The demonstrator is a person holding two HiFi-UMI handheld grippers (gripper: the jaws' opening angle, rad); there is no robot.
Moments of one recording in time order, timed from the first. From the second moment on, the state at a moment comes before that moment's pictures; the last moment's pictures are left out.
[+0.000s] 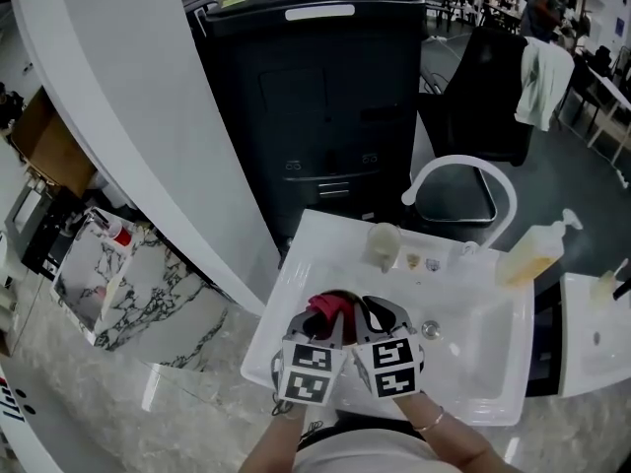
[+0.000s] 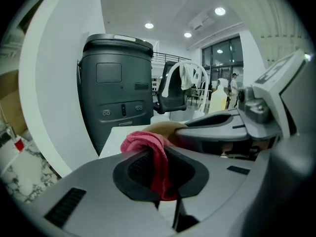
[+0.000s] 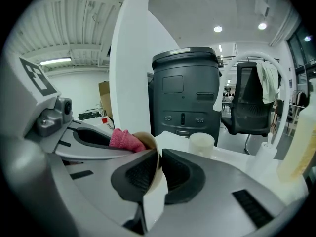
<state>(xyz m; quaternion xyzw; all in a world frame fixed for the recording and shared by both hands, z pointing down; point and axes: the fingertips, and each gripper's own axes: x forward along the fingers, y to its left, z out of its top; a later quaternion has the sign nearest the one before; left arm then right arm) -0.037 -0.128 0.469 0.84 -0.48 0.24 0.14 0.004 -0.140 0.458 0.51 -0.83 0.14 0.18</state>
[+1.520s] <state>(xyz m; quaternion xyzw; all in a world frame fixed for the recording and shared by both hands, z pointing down) -0.019 -0.073 0.489 0.89 -0.33 0.24 0.22 -0.001 -0.153 0.484 0.51 -0.81 0.24 0.15</state>
